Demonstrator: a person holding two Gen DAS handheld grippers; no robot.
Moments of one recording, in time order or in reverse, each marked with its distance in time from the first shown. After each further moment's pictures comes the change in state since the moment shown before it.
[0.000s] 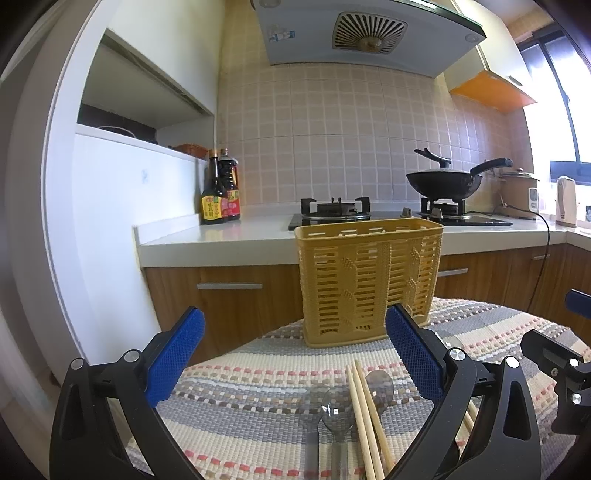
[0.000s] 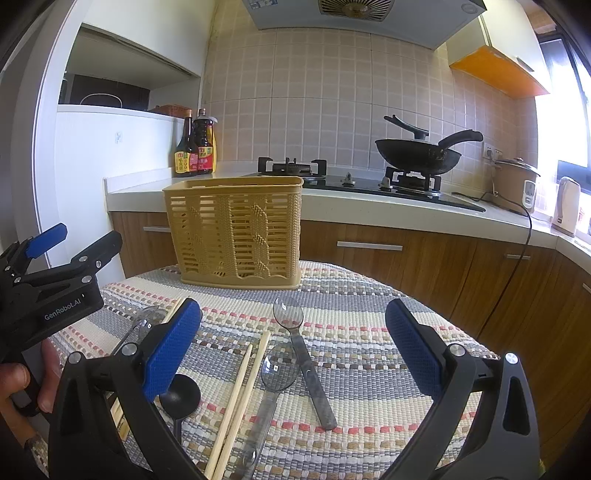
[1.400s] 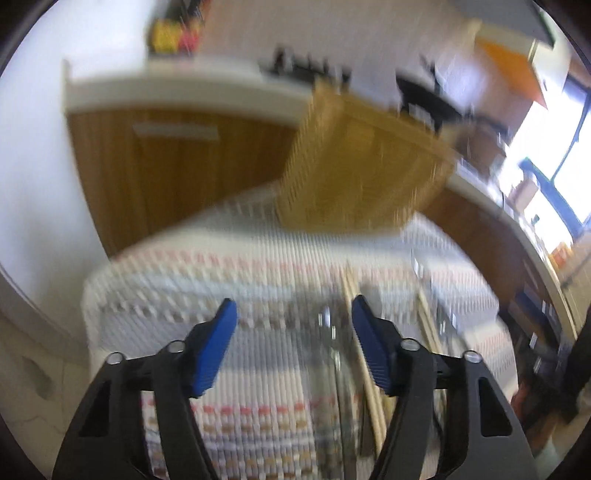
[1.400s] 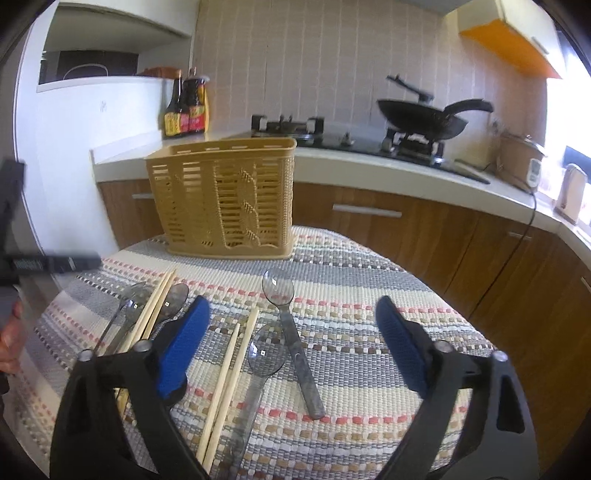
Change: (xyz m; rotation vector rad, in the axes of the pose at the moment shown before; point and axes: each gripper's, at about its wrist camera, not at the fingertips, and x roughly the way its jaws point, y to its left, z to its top) left arm 0.101 0.075 -0.014 -0.211 0.700 -0.406; right arm 0.029 -0.010 0.014 -0.006 0.210 -0.002
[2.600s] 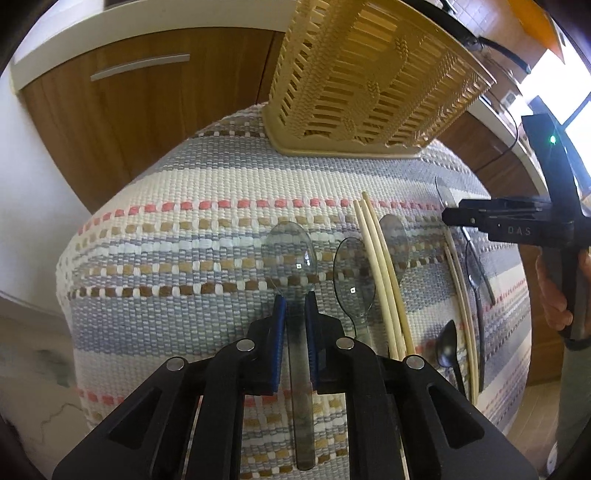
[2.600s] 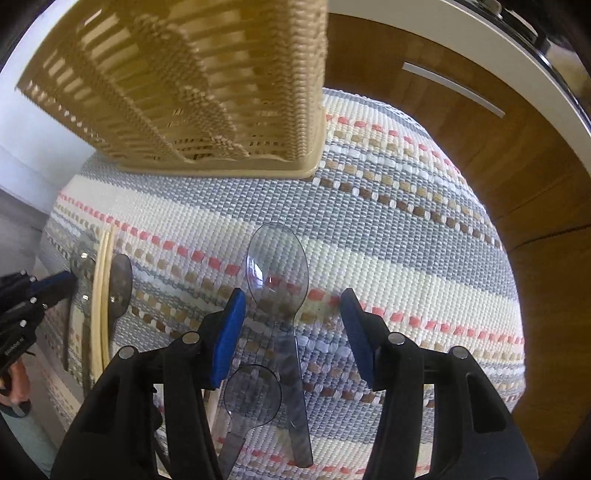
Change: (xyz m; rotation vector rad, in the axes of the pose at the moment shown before) left arm 0.047 0.003 -0.001 0.066 0.302 0.009; right arm 0.178 -0.004 0.054 -0.093 0.765 0.130
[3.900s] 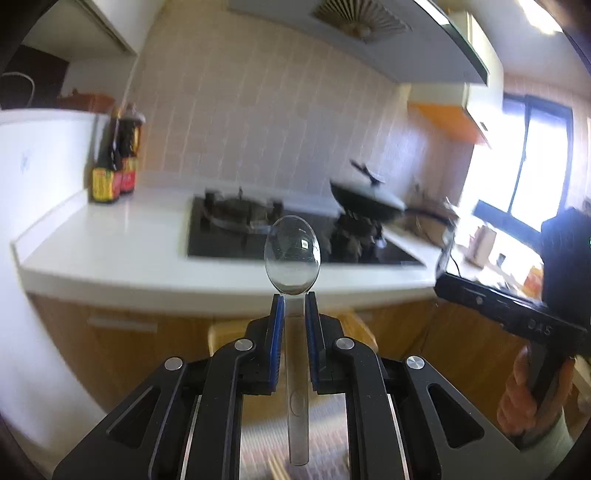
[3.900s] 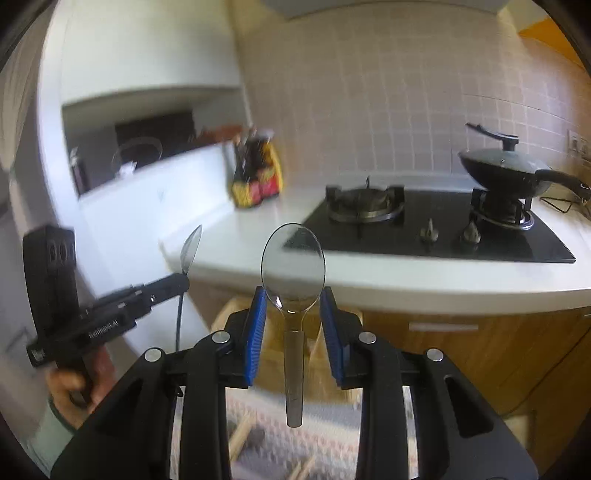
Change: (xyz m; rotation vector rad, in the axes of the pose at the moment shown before) left arm -0.157 -0.097 0.104 0.098 -0.758 -0.063; right arm -0.232 -0.003 0.008 0.001 -0.873 0.254
